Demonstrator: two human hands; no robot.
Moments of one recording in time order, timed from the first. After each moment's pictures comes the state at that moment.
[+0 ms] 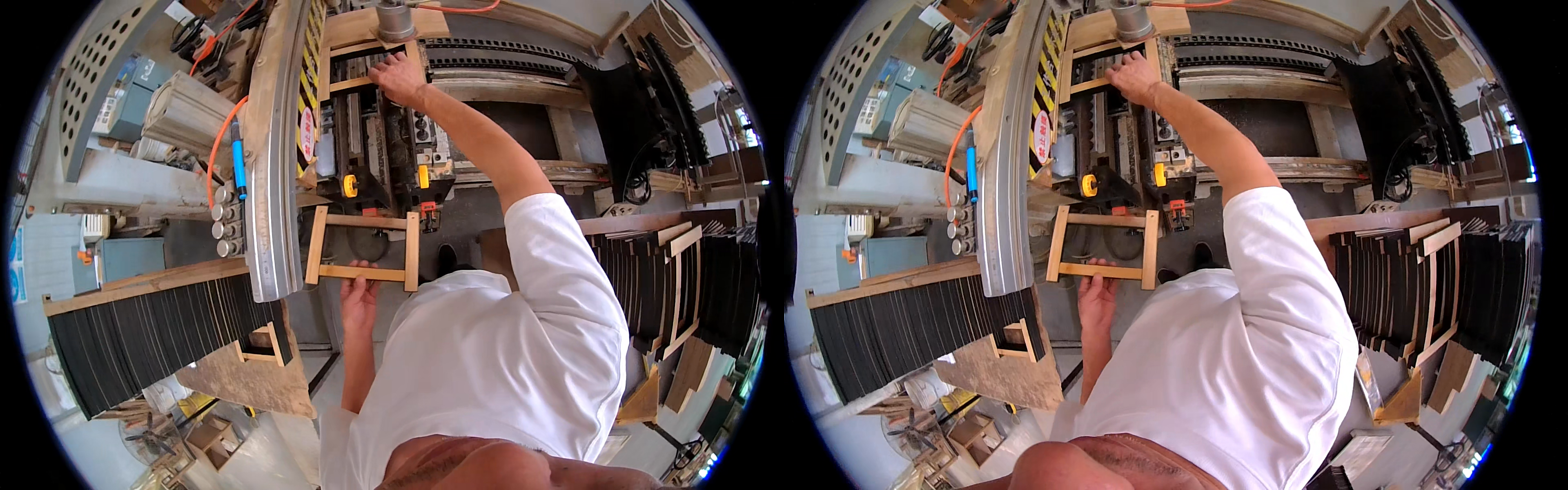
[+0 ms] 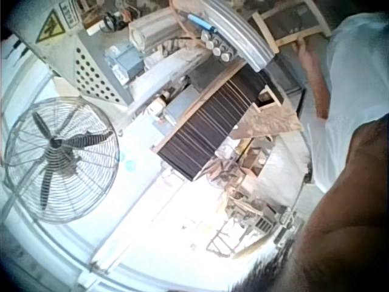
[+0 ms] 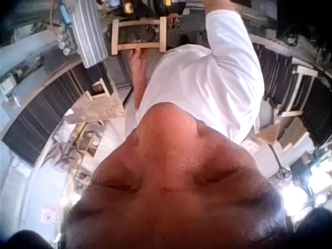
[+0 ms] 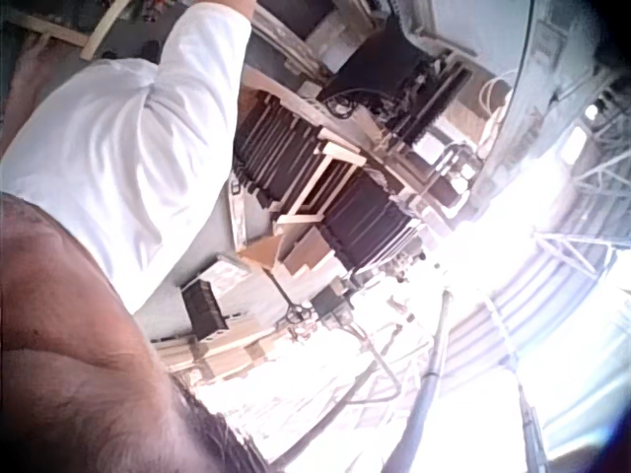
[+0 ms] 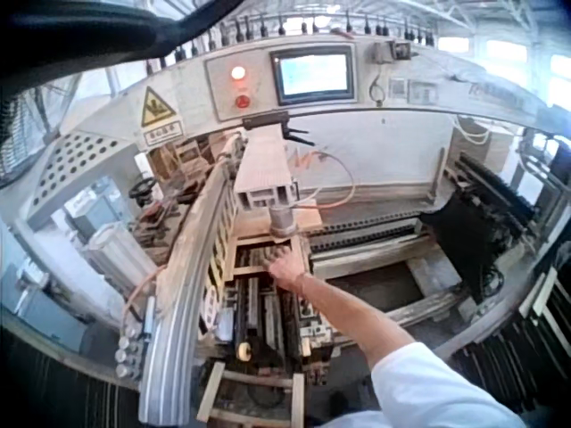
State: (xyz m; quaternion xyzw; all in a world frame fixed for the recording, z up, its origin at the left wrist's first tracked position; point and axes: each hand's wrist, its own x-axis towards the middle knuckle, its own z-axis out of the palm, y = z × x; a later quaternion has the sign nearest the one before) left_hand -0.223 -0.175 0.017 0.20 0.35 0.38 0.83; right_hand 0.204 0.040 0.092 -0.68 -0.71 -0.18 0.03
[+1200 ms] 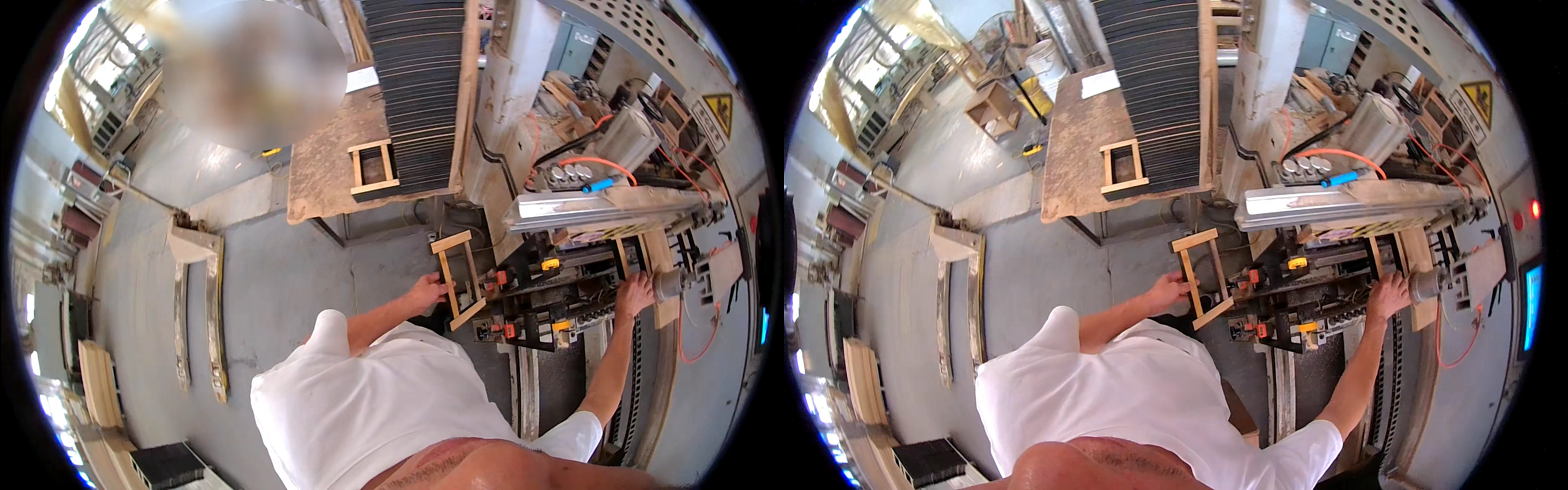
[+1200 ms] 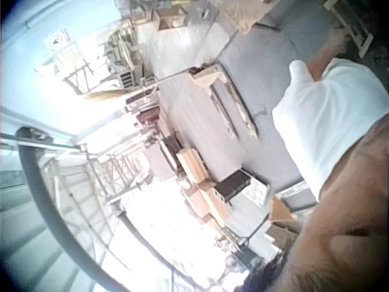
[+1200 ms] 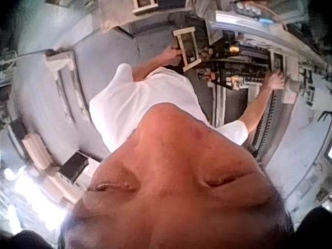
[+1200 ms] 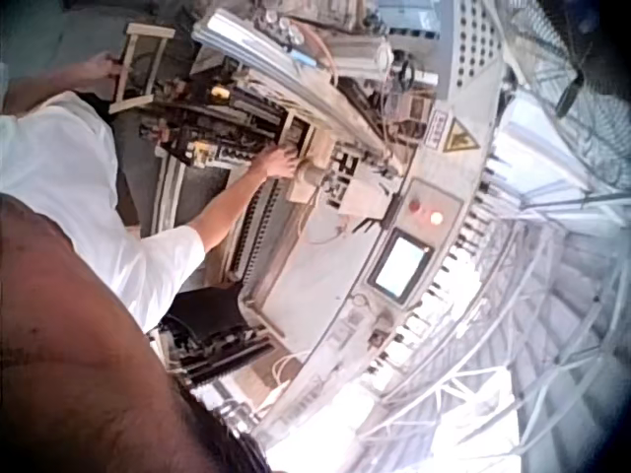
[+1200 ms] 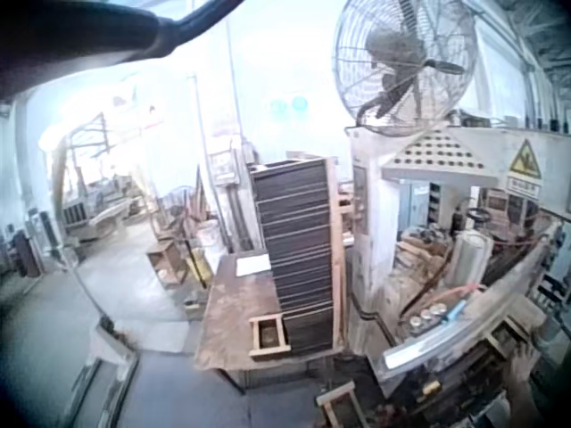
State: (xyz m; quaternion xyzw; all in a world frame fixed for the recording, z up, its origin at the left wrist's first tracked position) left_hand -0.227 -0.257 -0.019 0.17 0.58 0.49 0.62; right_hand 0.202 0.030 0.109 -0.63 -0.73 -0.27 0.07
